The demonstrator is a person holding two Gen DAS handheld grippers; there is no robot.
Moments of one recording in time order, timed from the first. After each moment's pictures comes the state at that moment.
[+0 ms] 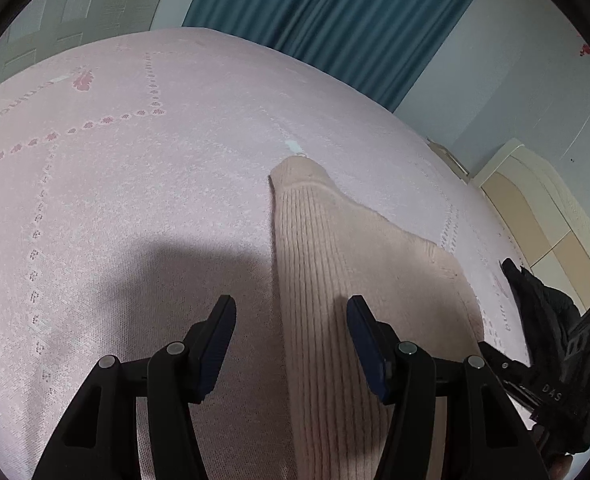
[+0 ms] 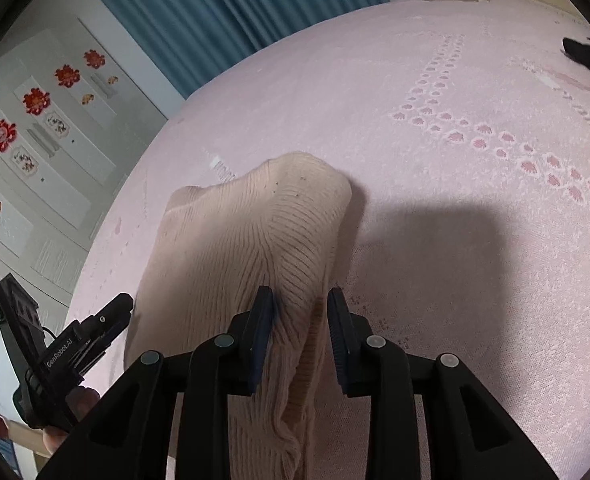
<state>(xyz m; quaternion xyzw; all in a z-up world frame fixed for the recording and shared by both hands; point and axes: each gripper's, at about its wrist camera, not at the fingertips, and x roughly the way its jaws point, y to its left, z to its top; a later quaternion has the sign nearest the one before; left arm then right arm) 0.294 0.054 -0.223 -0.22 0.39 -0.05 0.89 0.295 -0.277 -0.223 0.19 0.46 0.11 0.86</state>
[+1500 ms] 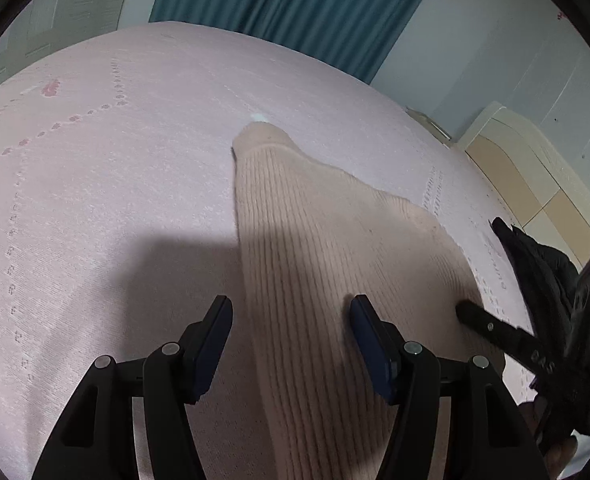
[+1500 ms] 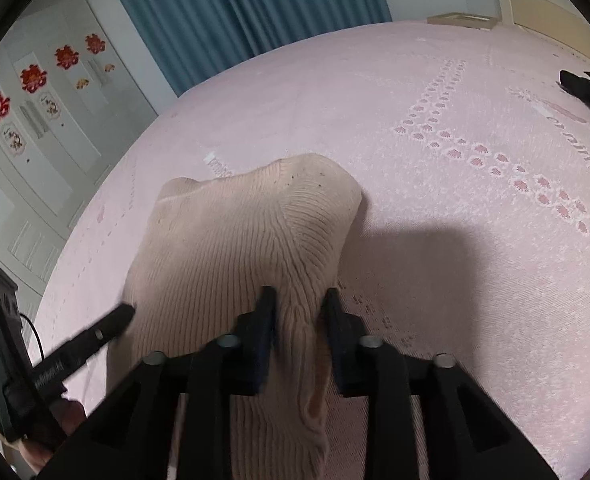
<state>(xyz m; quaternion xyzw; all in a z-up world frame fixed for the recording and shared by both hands) 0.287 0.029 -0.229 -0.18 0.42 -0.09 0.89 0.287 -0.256 -0.222 0.14 0.44 0.08 0.89</state>
